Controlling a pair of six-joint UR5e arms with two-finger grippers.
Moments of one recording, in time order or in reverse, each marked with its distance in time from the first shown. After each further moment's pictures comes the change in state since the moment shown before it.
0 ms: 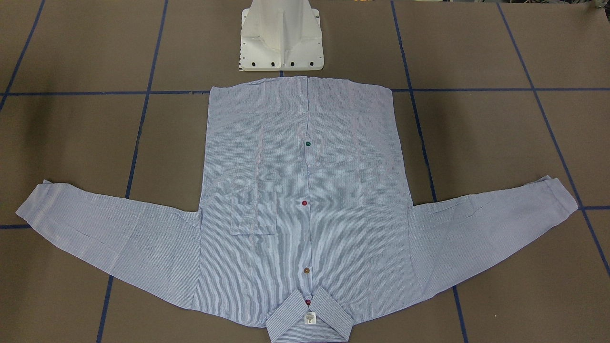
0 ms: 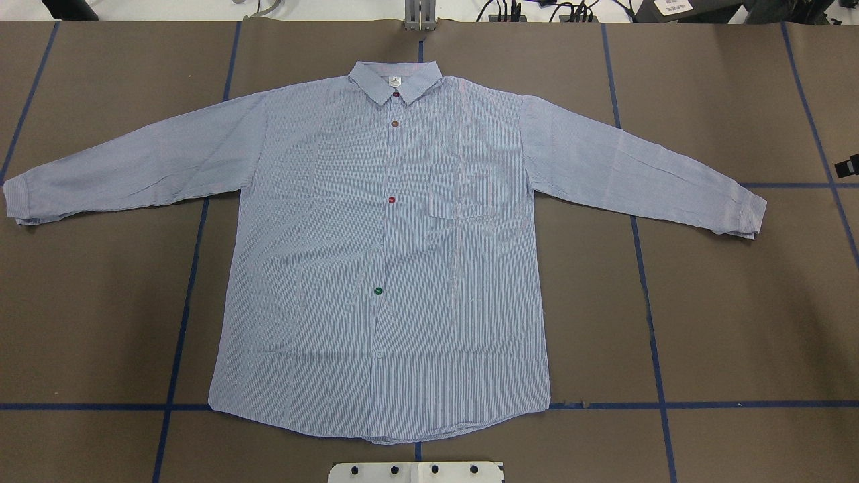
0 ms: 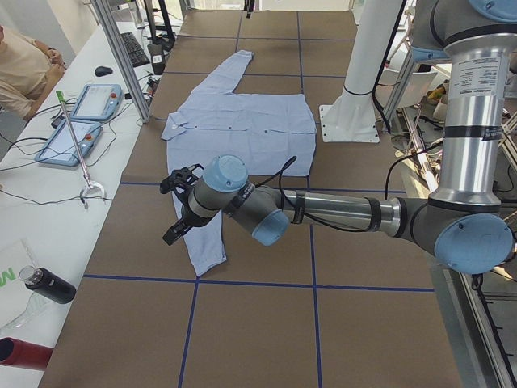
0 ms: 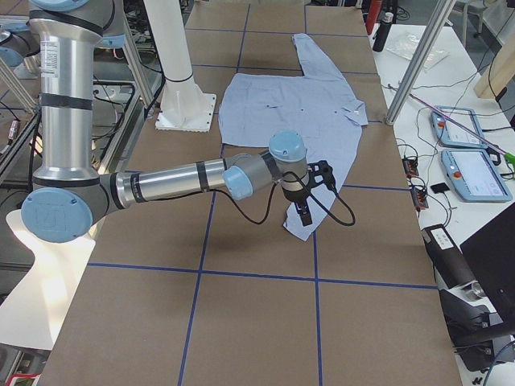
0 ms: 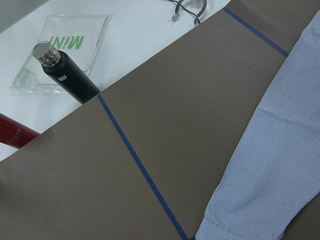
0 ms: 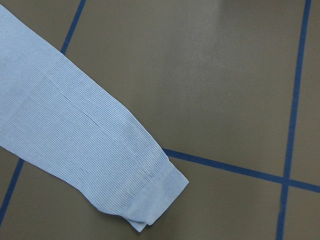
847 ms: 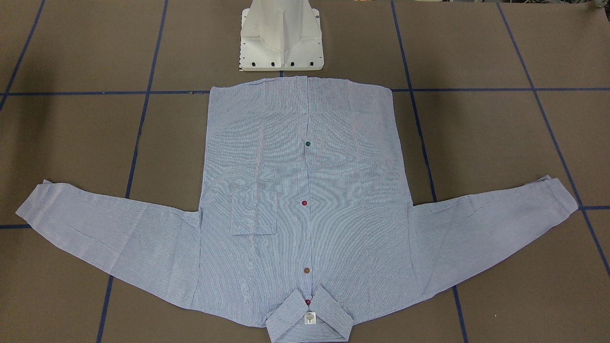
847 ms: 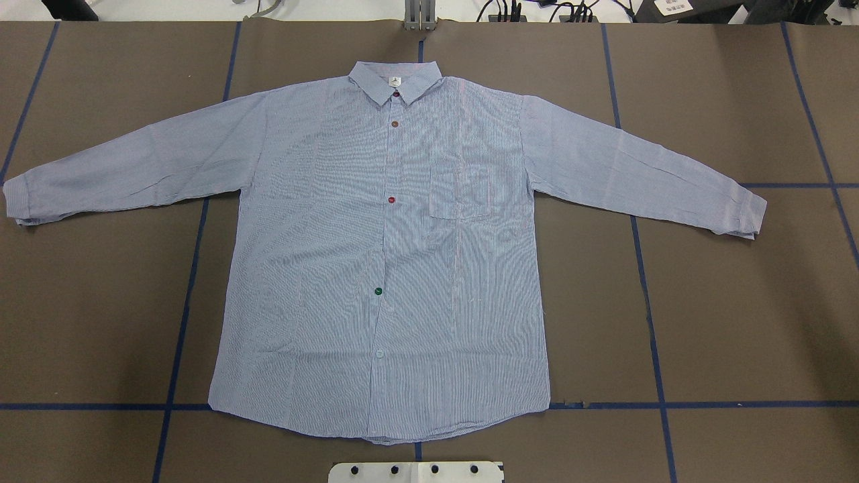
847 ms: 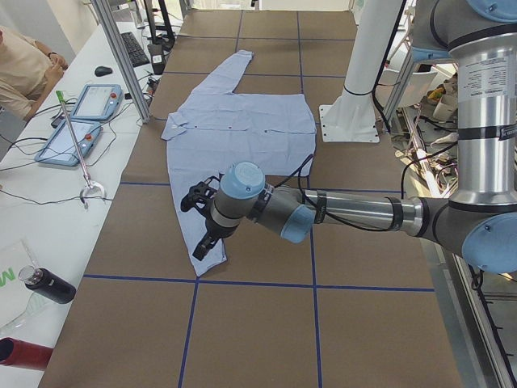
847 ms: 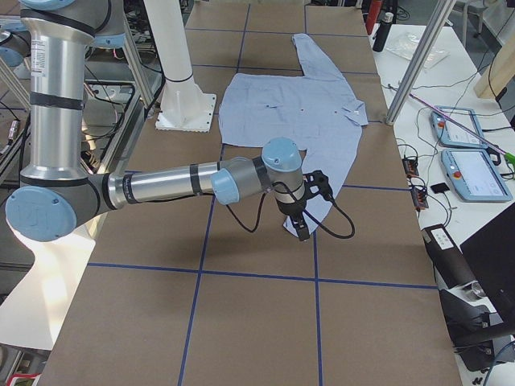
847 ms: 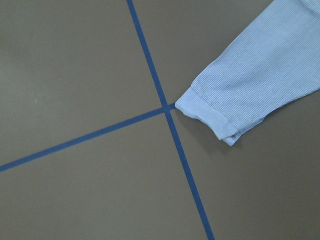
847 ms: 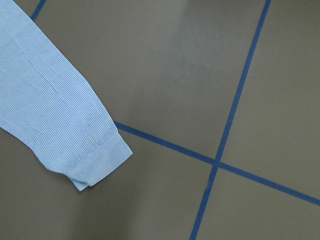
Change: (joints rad) left arm 0.000 0.081 -0.090 0.111 -0.007 -0.001; right arm 0.176 -0.012 0.052 -0.219 0.005 -0.407
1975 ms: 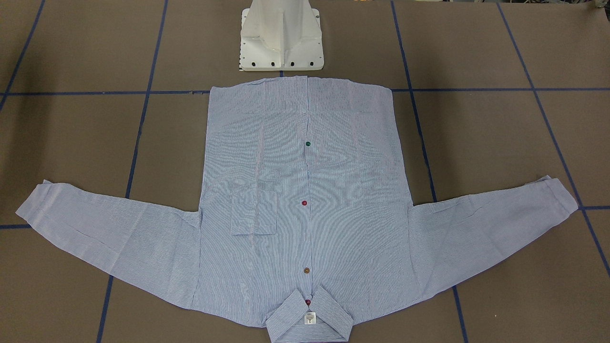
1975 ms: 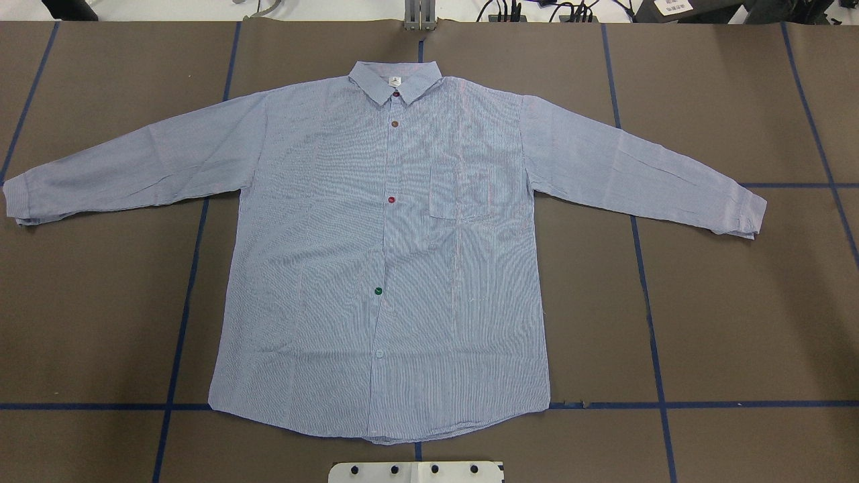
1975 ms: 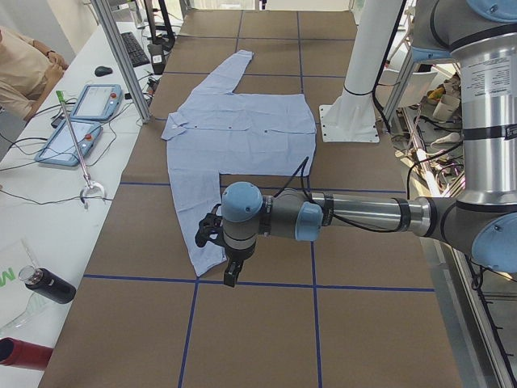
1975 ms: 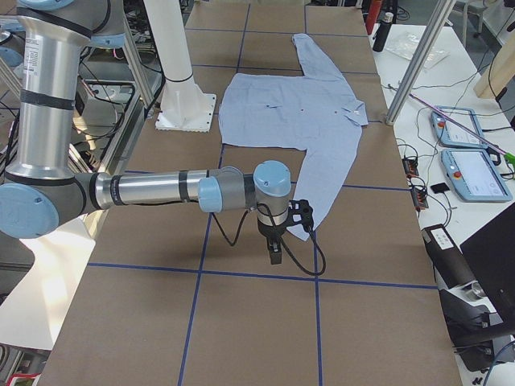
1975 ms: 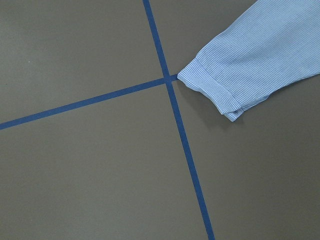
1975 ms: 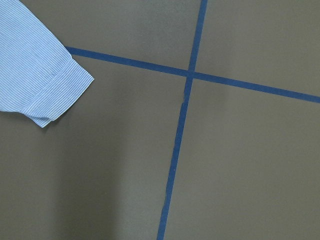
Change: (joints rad) left arm 0.000 0.073 -0.038 0.443 -0.028 0.047; right arm 0.013 -0.088 -0.001 -0.207 -0.010 -0.016
